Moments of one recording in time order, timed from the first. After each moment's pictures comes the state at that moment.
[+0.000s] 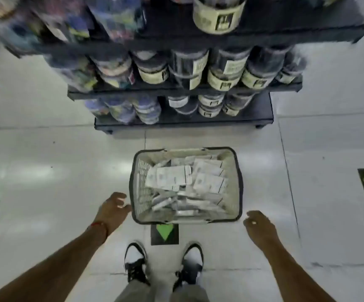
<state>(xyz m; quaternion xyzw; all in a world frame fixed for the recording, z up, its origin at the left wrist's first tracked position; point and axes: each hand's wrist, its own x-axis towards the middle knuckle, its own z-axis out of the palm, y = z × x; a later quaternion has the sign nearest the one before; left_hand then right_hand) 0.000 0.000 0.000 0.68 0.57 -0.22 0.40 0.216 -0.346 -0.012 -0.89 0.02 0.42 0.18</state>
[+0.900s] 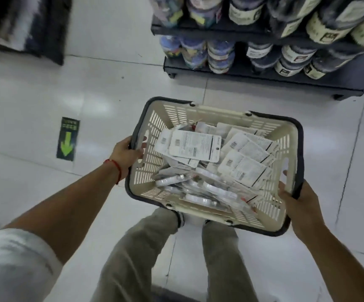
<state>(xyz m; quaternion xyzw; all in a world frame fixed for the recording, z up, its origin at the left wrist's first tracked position) -0.131 0.066 0.103 0.51 0.67 -0.02 0.54 0.145 -0.300 0.090 -0.80 0.08 0.44 0.41</state>
